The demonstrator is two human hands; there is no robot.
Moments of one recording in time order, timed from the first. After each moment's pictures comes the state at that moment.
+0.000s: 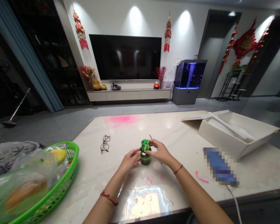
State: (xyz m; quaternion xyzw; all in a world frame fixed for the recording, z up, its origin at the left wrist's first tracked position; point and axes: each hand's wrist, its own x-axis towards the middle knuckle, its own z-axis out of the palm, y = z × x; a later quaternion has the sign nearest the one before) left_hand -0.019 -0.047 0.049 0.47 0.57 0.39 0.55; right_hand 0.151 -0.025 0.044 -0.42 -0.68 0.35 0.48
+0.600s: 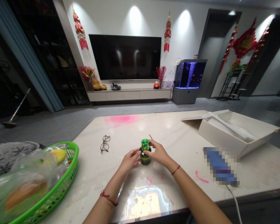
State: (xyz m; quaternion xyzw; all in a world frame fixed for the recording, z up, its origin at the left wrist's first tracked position) left_hand -0.019 -0.047 0.046 0.46 0.56 0.39 0.56; right_hand 0.144 -0.028 0.044 -0.43 -0.69 0.33 0.48
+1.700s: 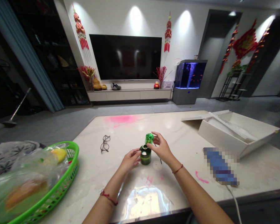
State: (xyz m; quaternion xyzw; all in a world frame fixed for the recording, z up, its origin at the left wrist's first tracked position) left_hand -0.018 -0.048 0.049 0.46 0.56 0.40 0.56; right_hand 0.149 -0.026 0.058 -0.43 -0.61 0.34 0.57
